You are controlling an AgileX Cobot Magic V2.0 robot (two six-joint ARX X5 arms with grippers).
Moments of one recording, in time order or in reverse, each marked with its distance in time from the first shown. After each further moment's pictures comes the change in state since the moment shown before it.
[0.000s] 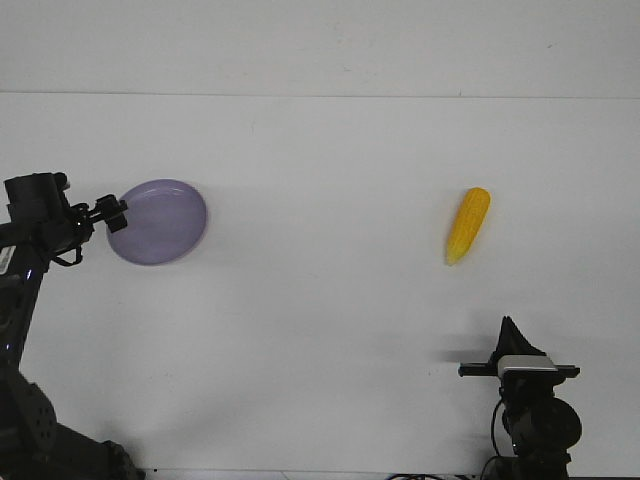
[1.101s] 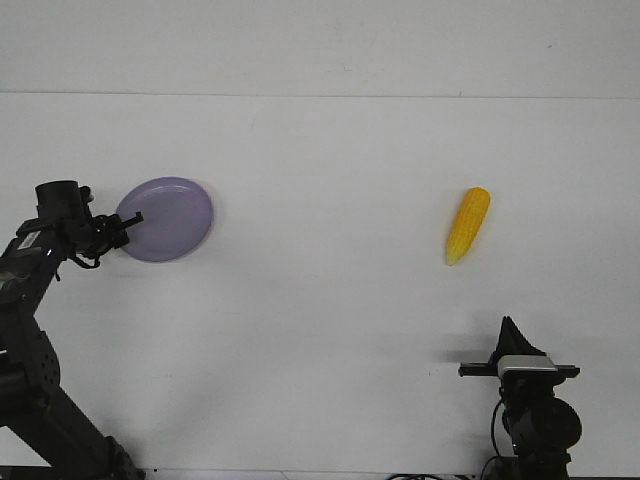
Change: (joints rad) left arm -0.003 0.196 0.000 0.074 0.008 0.012; right arm 0.000 0.000 0.000 0.000 0.000 0.000
